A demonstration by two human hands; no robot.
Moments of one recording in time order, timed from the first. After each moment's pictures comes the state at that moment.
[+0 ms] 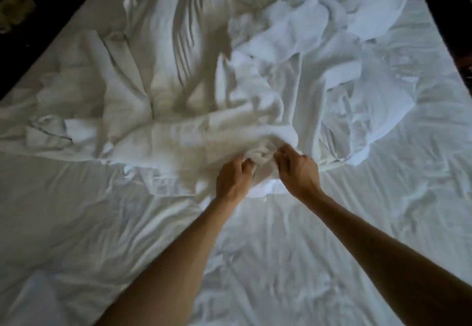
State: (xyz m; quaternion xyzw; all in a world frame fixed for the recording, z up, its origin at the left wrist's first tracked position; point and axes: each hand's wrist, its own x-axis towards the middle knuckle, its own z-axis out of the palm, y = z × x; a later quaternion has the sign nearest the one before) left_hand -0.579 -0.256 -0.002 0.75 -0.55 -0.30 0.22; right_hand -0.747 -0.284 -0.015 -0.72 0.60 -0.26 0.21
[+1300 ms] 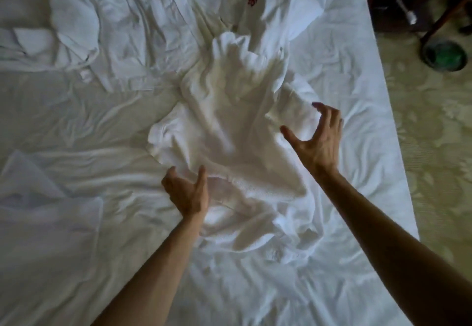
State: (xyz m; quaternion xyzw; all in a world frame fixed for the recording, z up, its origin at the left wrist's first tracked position) left_hand -0.699 0.118 -0.018 0.87 -0.28 -0.26 0.31; right_hand -0.962 0.026 0.043 -0.61 0.72 -0.31 0.12
